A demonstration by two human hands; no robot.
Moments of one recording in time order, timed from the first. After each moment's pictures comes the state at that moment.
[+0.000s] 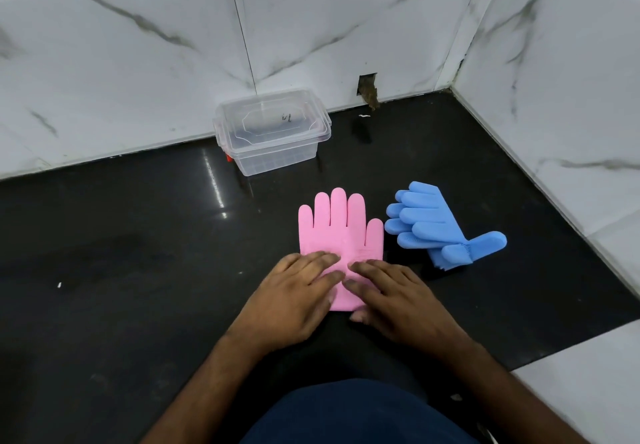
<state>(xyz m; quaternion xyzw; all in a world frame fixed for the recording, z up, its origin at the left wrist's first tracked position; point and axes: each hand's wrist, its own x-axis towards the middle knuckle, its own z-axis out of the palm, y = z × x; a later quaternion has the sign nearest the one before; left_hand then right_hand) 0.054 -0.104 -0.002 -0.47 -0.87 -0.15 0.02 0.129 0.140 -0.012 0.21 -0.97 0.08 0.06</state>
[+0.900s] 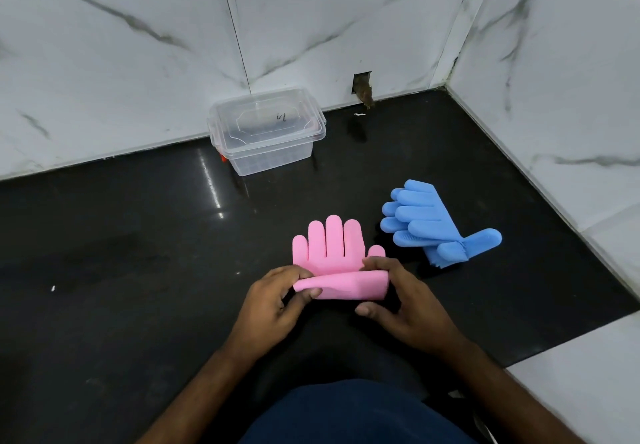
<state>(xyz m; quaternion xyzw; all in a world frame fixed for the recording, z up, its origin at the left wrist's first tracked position) 0.066 -0.111 -0.012 -0.29 -0.84 -0.47 -0.02 0.142 0.142 -0.005 0.04 -0.91 0.41 0.03</state>
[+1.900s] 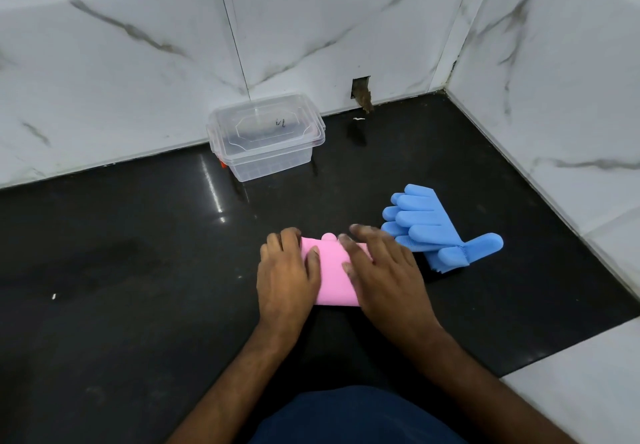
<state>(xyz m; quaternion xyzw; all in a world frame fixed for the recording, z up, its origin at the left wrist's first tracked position) 0.041 -0.055 0.002 -0.07 -0.96 -0.28 0.03 0.104 0.105 0.009 0.04 -0.98 0.10 0.18</state>
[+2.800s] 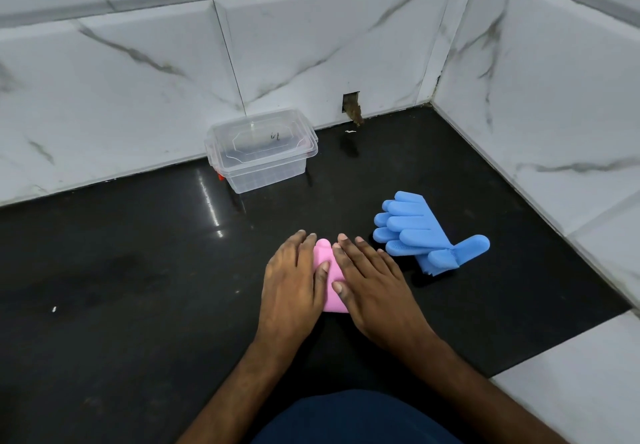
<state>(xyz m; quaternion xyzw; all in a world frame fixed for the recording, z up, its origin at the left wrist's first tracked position) 0.058 -0.057 0.012 -0.19 -0.94 -0.27 0.04 0.116 0.103 0.011 0.03 -0.99 0.11 0.03</state>
